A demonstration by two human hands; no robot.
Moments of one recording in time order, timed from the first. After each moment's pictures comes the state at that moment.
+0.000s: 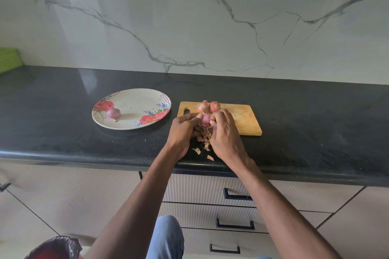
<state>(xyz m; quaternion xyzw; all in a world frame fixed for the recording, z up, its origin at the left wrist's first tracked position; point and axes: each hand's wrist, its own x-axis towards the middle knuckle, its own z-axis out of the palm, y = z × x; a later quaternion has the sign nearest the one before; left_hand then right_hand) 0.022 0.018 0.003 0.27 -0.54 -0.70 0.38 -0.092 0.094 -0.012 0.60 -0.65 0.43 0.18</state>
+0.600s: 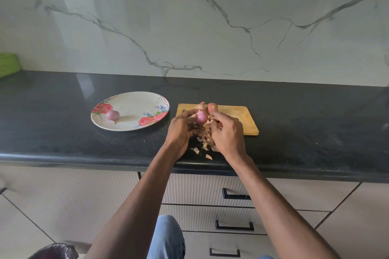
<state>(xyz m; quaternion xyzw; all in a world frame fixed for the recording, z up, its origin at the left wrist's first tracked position) 0.021 0.015 0.006 0.26 -0.50 -0.73 0.39 -0.092 0.100 -0.003 0.54 -0.65 0.51 0.17</state>
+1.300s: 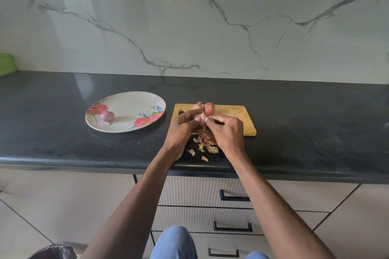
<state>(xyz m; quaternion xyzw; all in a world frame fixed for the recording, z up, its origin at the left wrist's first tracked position) 0.015 0.022 0.004 0.22 -0.57 -0.69 0.39 -0.101 0.100 0.002 0.46 -0.66 0.59 0.00</state>
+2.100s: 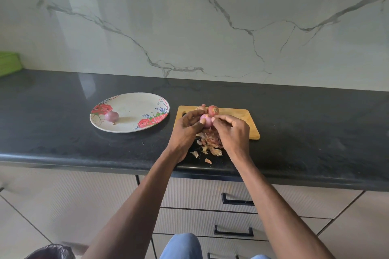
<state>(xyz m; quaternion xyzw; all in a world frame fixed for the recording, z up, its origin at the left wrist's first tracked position) 0.016 0.021 0.002 0.18 -0.56 -0.70 0.41 -0.105 0.097 0.000 0.44 -0.65 0.62 -0.01</state>
